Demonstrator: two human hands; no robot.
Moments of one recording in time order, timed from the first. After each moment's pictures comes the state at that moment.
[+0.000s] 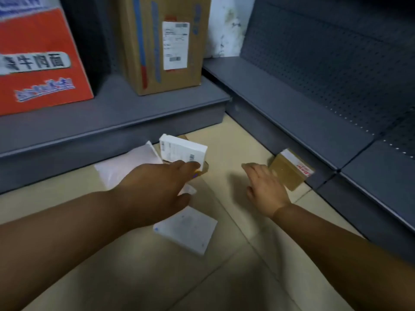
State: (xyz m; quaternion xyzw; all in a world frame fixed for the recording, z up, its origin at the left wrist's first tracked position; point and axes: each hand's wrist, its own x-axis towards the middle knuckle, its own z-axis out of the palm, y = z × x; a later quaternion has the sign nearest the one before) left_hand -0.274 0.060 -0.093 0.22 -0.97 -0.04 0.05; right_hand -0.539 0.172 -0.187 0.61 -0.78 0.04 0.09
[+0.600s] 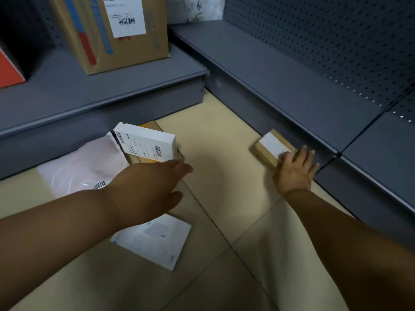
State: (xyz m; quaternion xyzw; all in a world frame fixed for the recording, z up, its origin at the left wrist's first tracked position) left_hand -0.382 0.050 -0.145 0.20 -0.98 -0.06 -0.04; right_hand -0.696 0.187 -0.268 0.31 -0.95 -0.02 0.04
